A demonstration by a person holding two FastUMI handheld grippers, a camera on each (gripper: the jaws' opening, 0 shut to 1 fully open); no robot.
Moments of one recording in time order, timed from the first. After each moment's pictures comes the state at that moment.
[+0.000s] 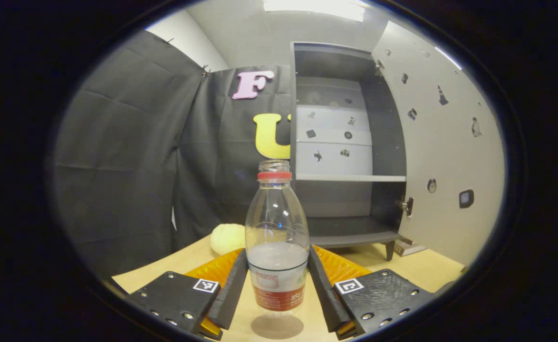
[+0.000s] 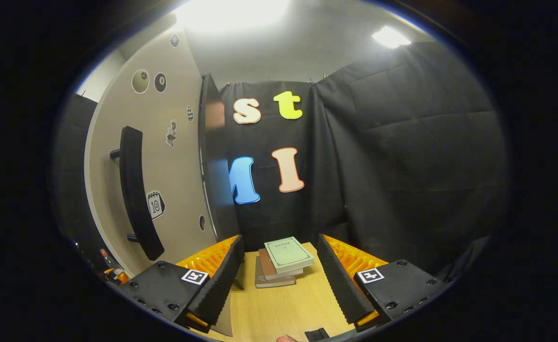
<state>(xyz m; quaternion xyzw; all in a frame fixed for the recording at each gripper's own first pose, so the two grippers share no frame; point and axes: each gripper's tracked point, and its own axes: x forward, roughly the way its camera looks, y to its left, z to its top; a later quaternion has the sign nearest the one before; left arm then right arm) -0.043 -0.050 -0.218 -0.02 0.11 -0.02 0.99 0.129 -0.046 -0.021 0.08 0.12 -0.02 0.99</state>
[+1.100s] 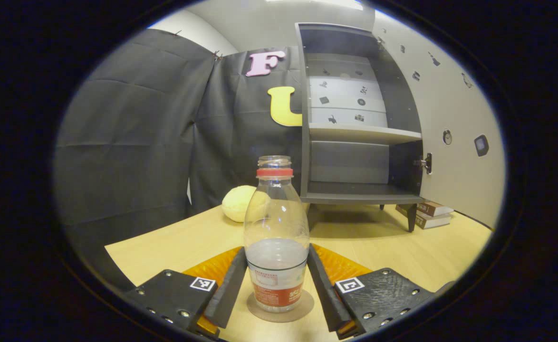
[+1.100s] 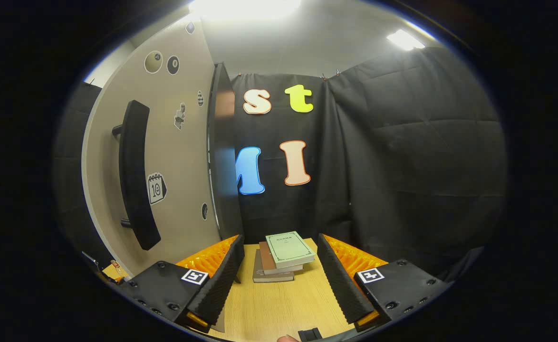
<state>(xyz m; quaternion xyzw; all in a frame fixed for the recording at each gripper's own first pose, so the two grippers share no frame) -0.077 -0.055 -0.309 0.00 0.17 0.02 0.99 0.138 -0.032 -0.034 0.05 0.13 0.01 0.99</state>
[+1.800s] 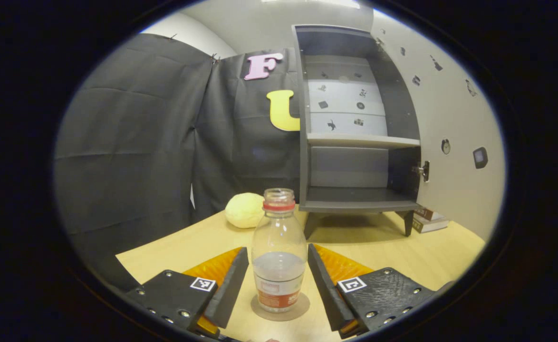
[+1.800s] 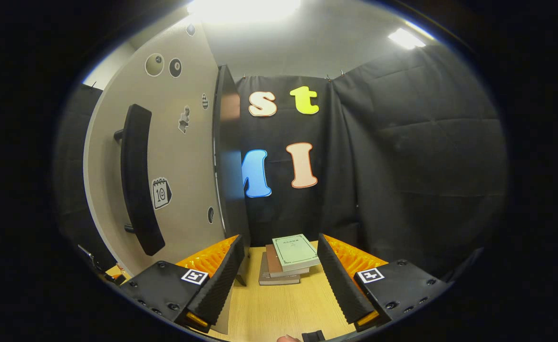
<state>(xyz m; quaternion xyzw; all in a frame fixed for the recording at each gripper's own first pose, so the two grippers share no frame) -0.081 -0.055 -0.257 0.00 0.16 0.03 0.99 0.145 -0.027 -0.029 0.06 0.13 0.03 0.99</state>
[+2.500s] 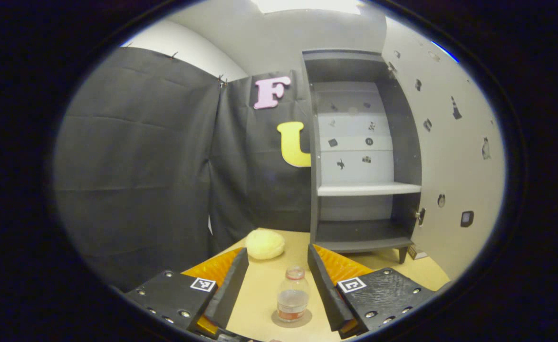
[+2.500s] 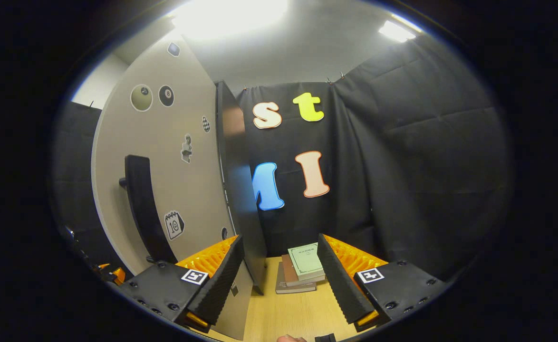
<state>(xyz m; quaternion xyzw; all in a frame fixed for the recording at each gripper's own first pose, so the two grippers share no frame) -0.094 -0.023 -0.076 0.03 0.10 0.07 0.99 0.156 -0.025 0.012 0.11 0.10 0.07 0.99</state>
